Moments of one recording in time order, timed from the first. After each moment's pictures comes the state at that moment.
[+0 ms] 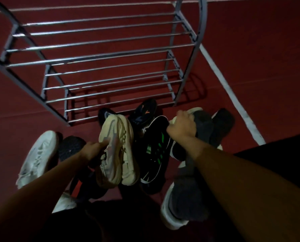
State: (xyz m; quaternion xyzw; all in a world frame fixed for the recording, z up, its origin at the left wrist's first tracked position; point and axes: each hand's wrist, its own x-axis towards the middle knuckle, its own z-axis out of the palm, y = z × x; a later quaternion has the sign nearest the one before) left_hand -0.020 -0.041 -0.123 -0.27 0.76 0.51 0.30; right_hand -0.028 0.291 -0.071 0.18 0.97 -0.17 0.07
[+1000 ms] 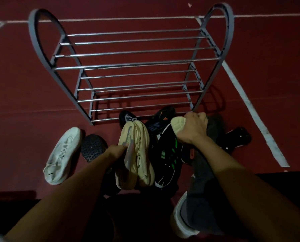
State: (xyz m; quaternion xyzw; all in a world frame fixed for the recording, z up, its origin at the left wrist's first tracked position) left_hand -0.015 -0.028 -0.128 -0.31 0.77 0.48 0.30; right_hand -0.043 0.272 -0.042 0.08 0.99 -0.11 0.05
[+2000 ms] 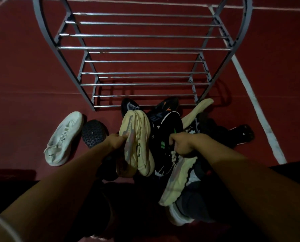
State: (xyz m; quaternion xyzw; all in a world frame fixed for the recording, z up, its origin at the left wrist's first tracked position) left_hand -0.005 -0.034 -0.139 -0.25 0.80 0.47 0.28; right_hand -0.021 0.252 -0.046 -0.12 0.85 -0.06 0.51
